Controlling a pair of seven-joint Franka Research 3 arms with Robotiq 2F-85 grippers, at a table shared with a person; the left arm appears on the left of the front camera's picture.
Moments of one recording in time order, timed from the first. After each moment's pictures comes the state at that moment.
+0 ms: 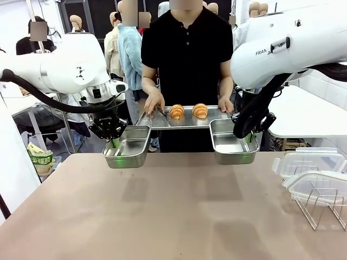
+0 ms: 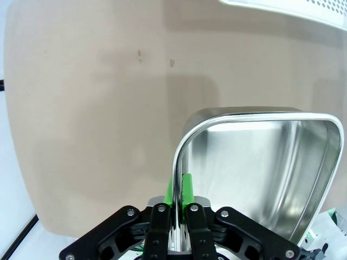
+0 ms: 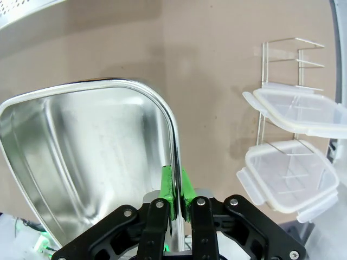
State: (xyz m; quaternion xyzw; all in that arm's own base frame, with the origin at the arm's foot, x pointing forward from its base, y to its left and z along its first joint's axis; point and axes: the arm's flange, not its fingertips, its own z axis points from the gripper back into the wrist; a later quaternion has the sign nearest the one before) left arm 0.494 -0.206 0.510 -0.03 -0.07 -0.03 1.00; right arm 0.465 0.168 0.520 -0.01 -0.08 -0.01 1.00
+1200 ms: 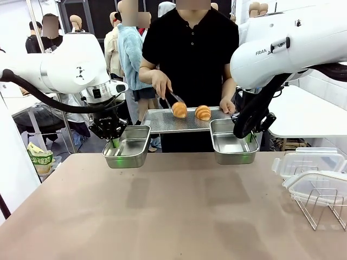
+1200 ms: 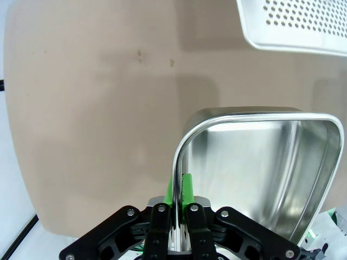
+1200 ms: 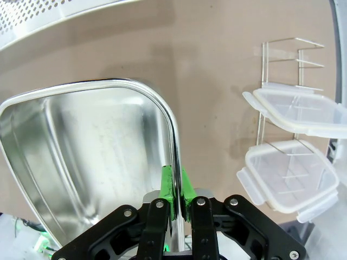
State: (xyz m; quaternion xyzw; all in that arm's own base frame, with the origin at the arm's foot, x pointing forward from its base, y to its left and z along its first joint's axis) left arm 0.494 -0.206 0.510 -0.03 -0.07 -0.03 1.00; right arm 0.465 0.167 0.520 -0.01 -0.08 -0.01 1.00
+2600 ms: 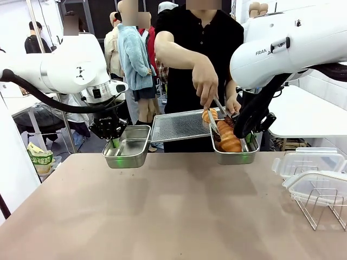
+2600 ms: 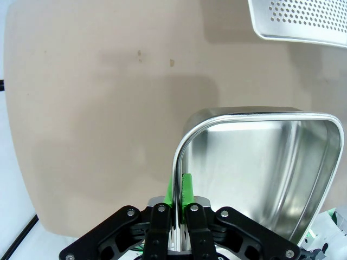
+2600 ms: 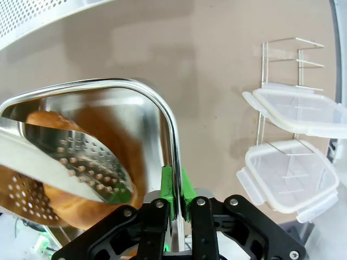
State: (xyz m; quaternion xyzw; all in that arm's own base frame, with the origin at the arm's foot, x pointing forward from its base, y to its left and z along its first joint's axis) left arm 0.494 -0.206 0.510 -0.03 -0.07 -0.03 1.00; right arm 0.465 0.167 0.520 -0.01 -0.08 -0.01 1.00
